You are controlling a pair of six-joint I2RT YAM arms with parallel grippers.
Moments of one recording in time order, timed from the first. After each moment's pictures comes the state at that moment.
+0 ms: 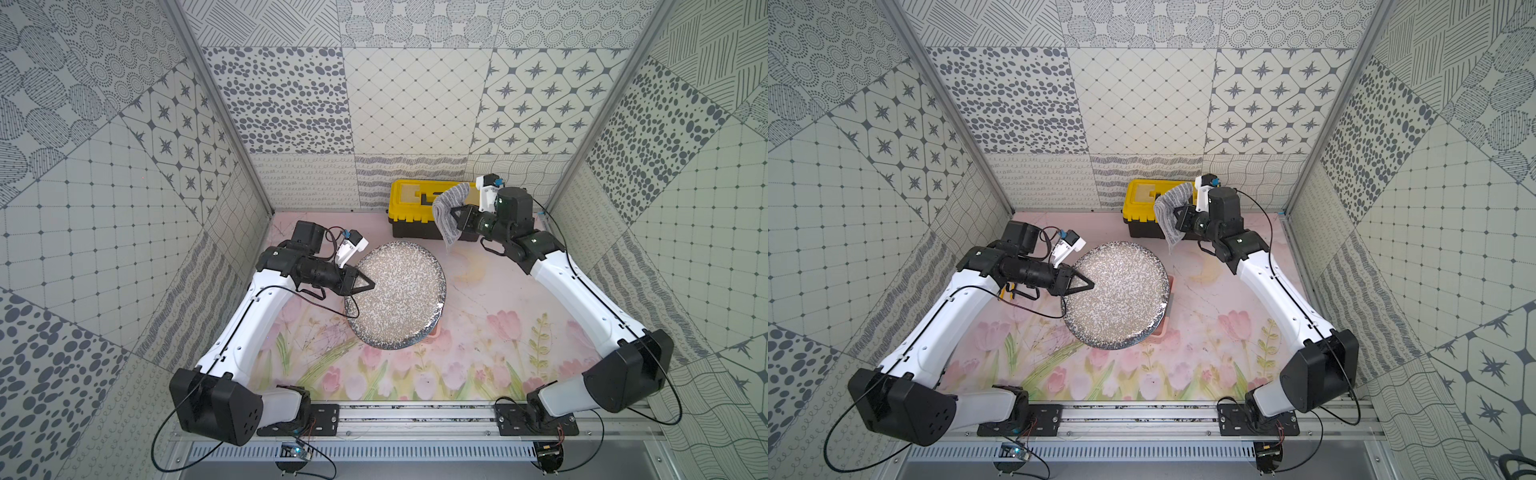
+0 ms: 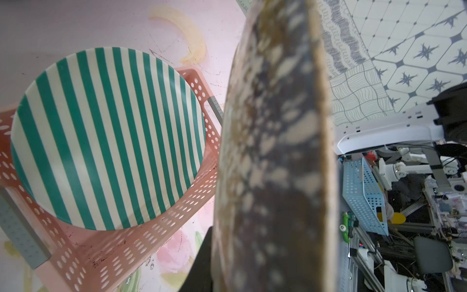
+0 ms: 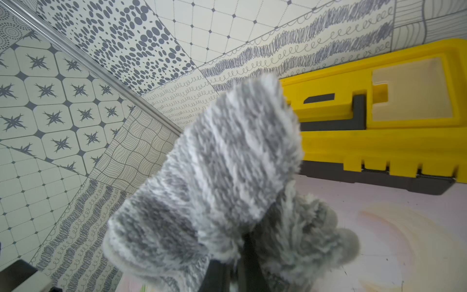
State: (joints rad) left arm -0.19 1.32 1.33 -1.09 0.85 0.22; right arm 0.41 1.53 1.50 -0.32 -0.23 0.50
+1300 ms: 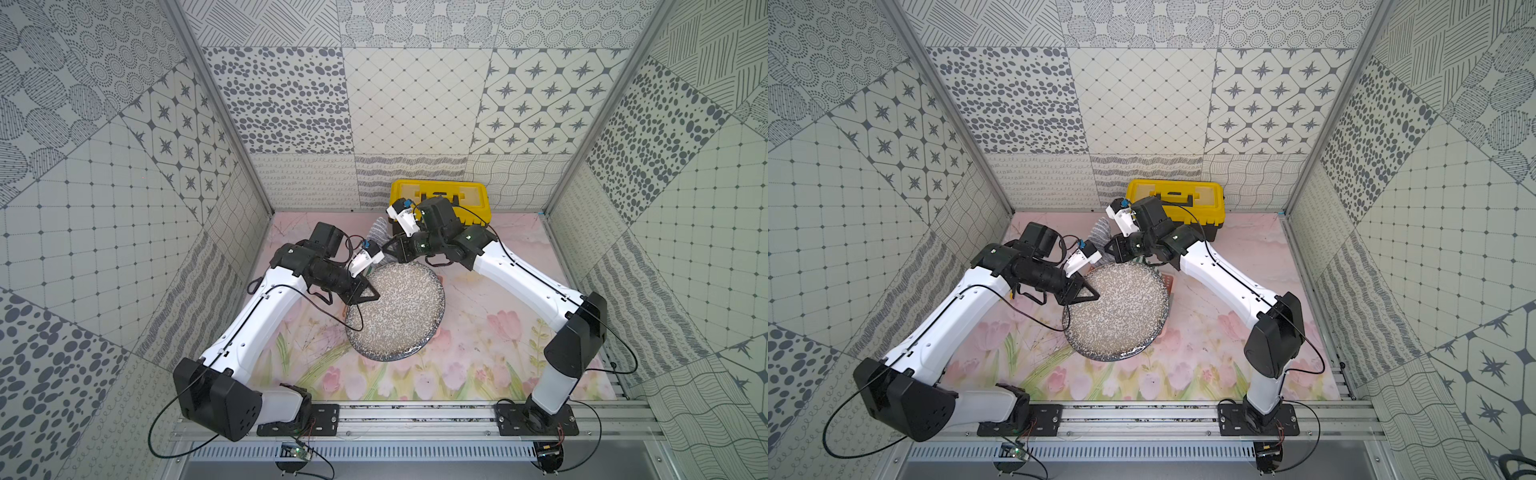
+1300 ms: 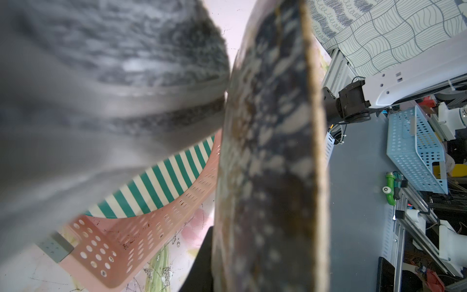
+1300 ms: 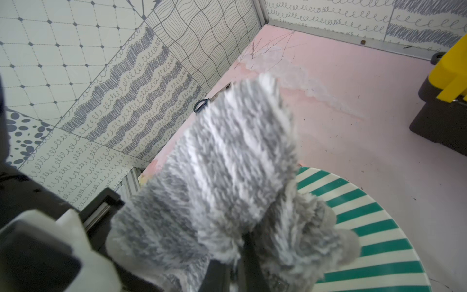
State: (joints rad) left arm -0.30 1.36 1.37 -1.15 0.68 0.34; right arm 0.73 1.75 1.74 -0.58 -0.40 0.25
